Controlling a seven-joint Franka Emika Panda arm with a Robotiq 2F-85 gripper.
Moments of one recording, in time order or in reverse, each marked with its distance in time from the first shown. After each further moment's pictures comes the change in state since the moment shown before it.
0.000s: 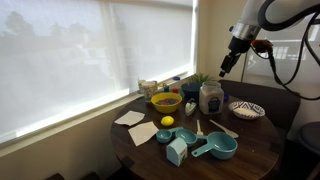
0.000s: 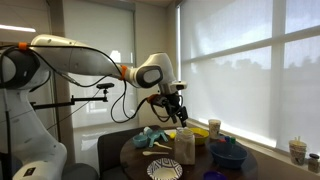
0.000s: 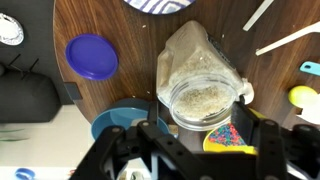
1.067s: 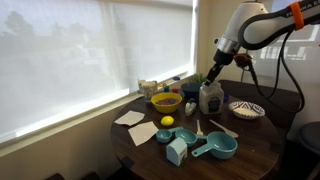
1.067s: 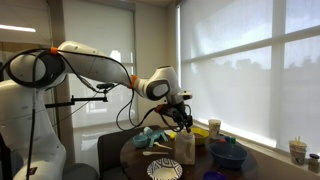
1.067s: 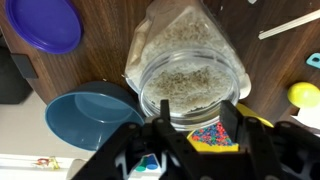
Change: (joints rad) arm 0.043 0.154 0.006 0.010 0.047 0.192 -0.080
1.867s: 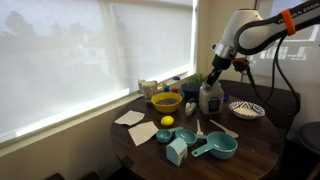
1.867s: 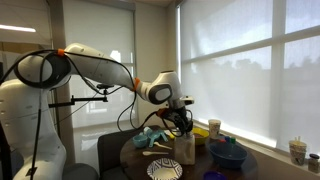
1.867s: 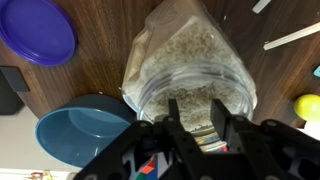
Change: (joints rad) arm -0.004 0.044 -0.001 0.001 0.012 -0.001 -0.012
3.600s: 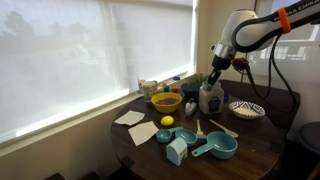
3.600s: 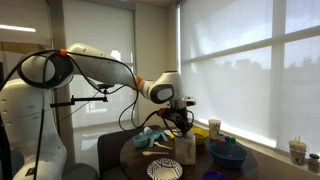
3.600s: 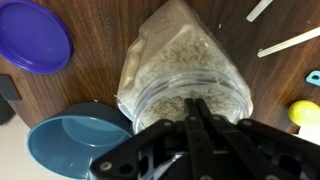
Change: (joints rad) arm -0.013 0.020 0.000 0.032 0.041 -0.062 -0.042
